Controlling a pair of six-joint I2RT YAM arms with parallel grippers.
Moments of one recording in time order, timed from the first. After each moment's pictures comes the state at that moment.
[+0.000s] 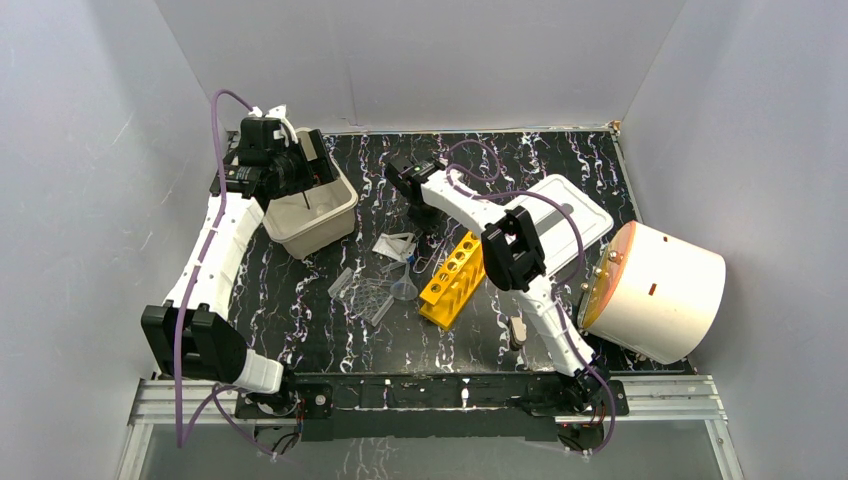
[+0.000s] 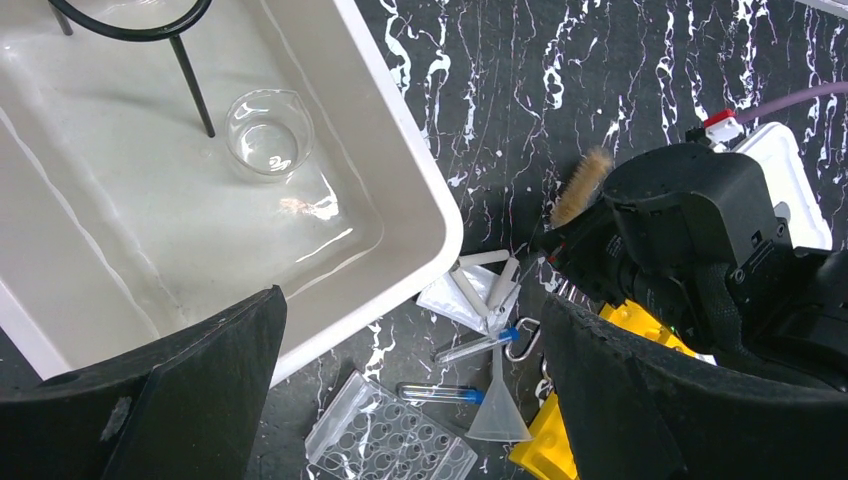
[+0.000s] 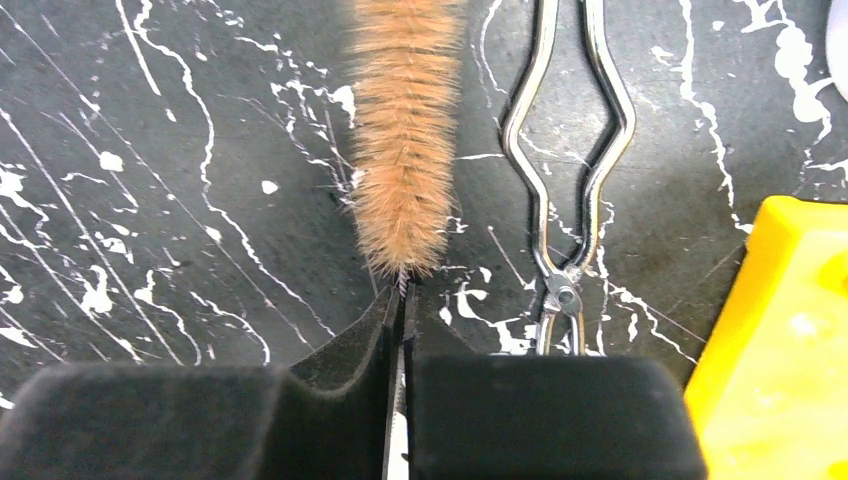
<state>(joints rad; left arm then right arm) -0.12 1.44 1.46 -0.69 0.10 -0.37 0.74 2.51 2.30 -1.19 0.38 1.24</state>
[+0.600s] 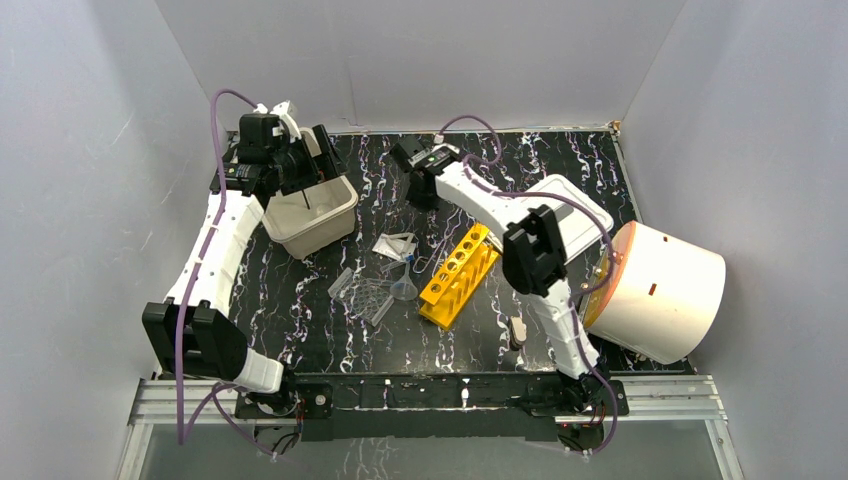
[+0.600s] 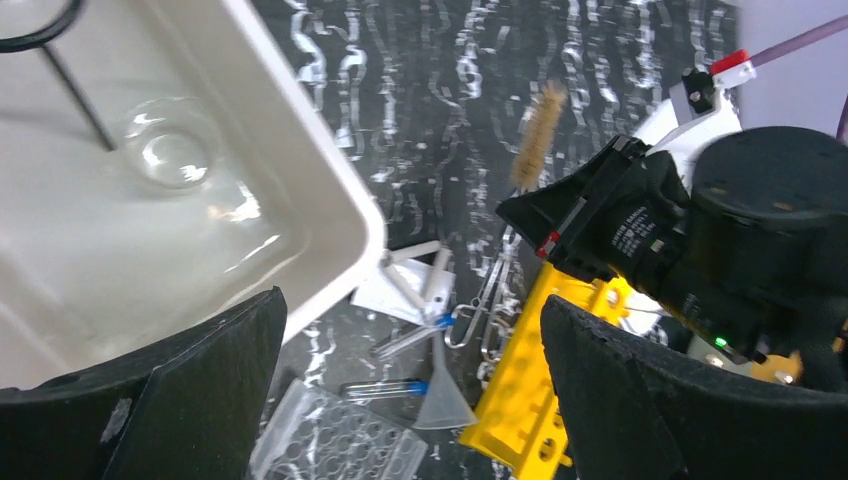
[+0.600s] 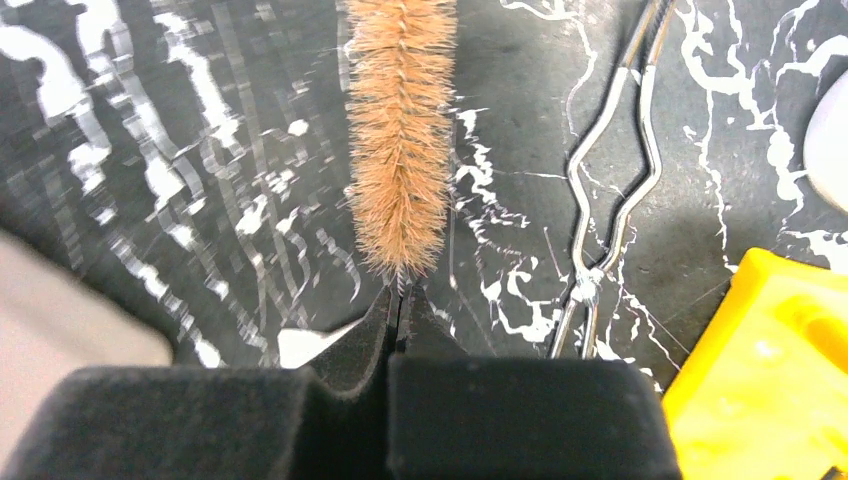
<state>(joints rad) -0.12 1.45 1.47 -0.67 0.22 -0.40 0.73 2.34 2.20 -1.01 0.34 1.04</state>
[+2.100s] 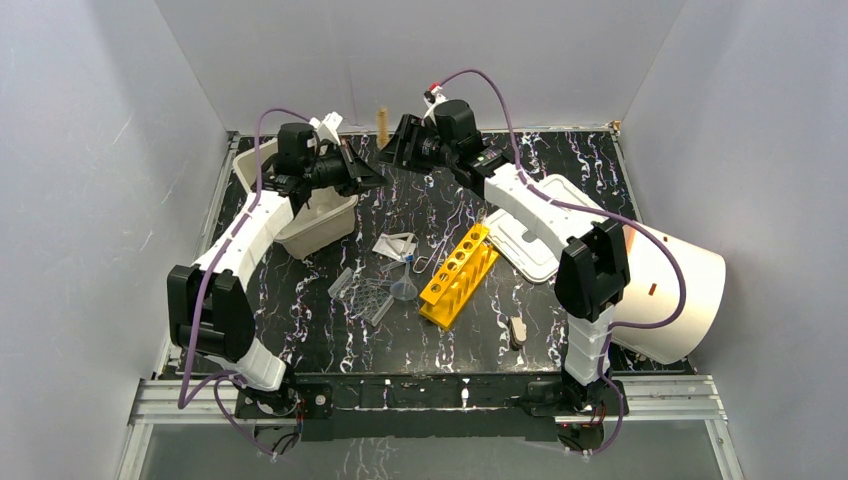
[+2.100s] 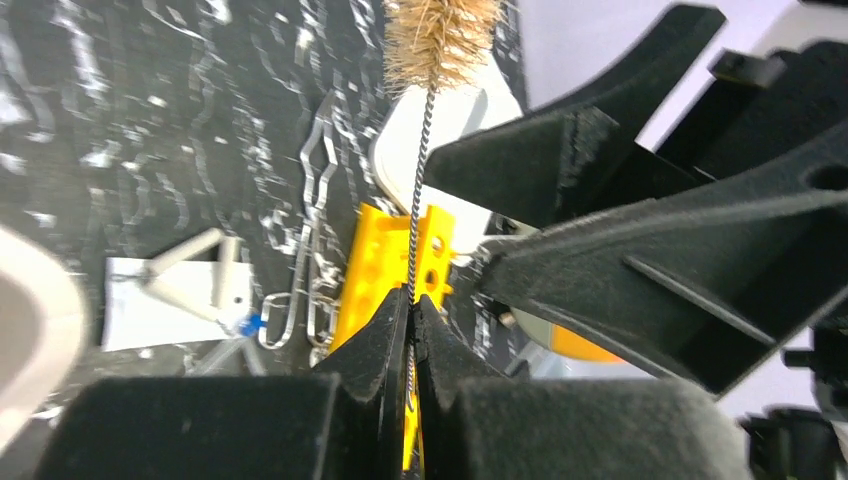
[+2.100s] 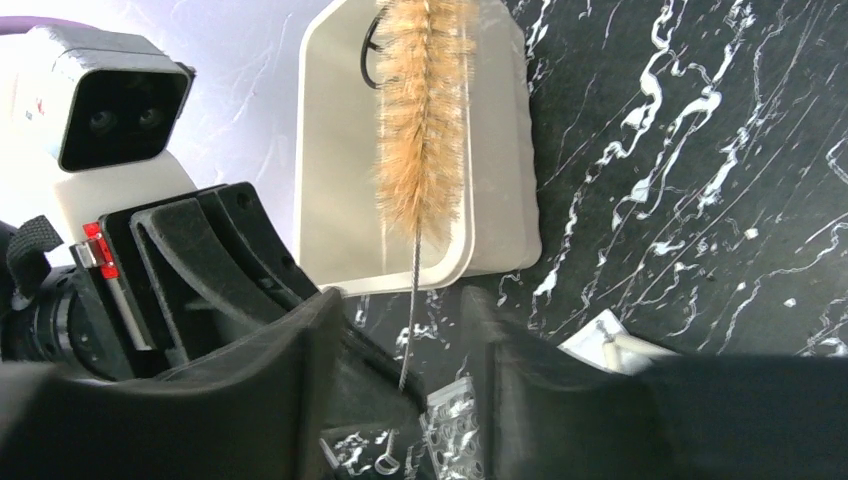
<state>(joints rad) -0.21 1.57 1.32 -0.26 0.68 -0.70 0.65 1.91 1.78 -0.22 -0.29 0.74</state>
